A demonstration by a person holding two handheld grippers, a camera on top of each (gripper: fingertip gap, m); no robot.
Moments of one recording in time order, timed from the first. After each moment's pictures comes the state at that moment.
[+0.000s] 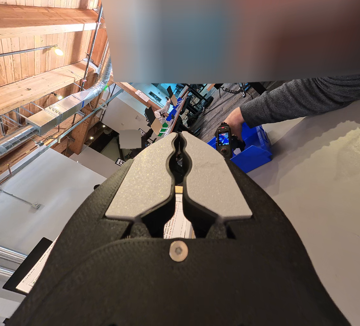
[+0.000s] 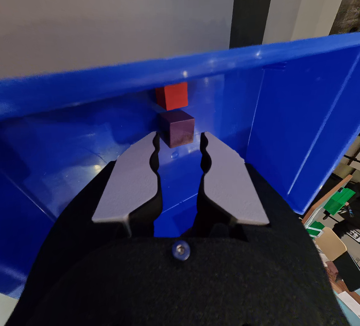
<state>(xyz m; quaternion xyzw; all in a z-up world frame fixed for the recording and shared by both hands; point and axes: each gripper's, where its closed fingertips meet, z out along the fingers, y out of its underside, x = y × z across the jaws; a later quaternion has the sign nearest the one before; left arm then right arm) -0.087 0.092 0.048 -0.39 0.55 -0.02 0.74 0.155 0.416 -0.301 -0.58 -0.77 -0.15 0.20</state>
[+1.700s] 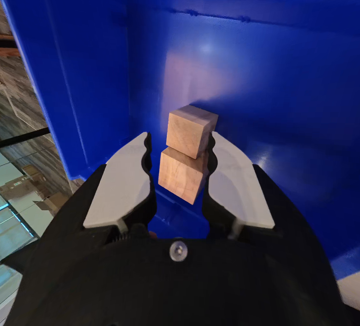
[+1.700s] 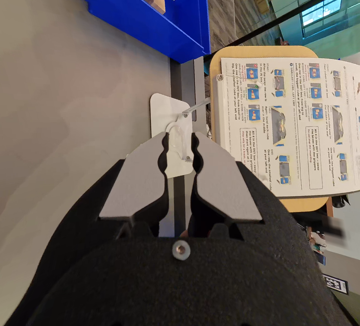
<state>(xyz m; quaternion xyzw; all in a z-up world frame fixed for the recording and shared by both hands) -0.477 0.174 -0.277 -0.85 0.46 0.22 0.15 -0.099 0.186 -0.111 -0.40 -0.78 0.02 0.48</state>
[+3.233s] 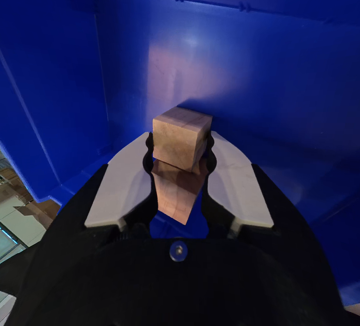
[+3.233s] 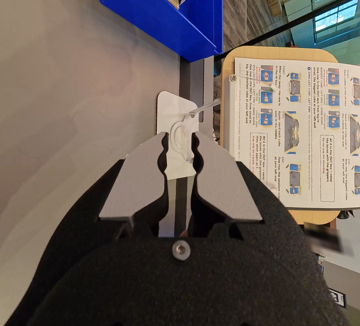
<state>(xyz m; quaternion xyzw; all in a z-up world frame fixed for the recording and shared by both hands) -0.482 0.174 -0.307 -0.86 0.45 0.19 0.12 -0.102 0.187 -0.127 -0.38 -0.80 0.02 0.47</state>
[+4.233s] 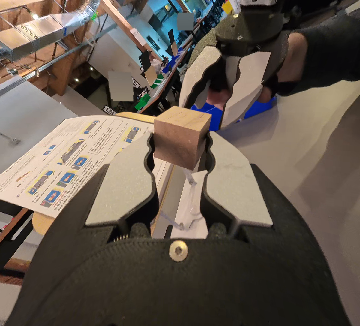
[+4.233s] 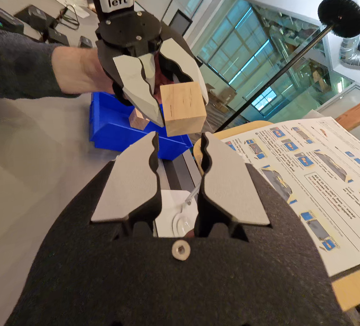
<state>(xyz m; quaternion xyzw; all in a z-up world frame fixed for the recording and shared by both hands) -0.166 0.153 -0.048 -0.52 0.50 -0.01 0.69 -0.150 0.152 -0.059 -0.34 -0.65 0.29 0.62</state>
